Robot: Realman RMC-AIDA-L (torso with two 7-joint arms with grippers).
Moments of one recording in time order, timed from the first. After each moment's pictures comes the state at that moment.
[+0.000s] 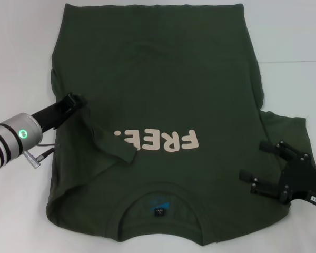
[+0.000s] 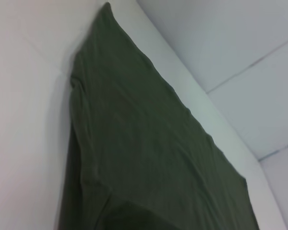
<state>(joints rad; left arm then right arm) -0.67 -2.16 0.54 0.41 1.78 0.78 -2.04 0.36 2.09 -0.39 -0.37 -1.95 -1.53 0.78</state>
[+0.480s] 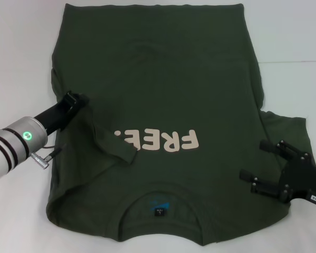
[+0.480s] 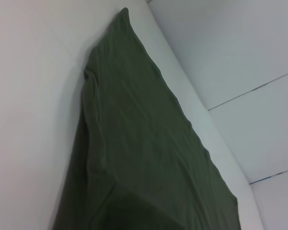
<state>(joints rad) -0.67 -2.17 0.54 0.34 1.63 0.77 -2.02 0.37 2.09 -0.39 -0.37 -1.95 -1.53 0.78</state>
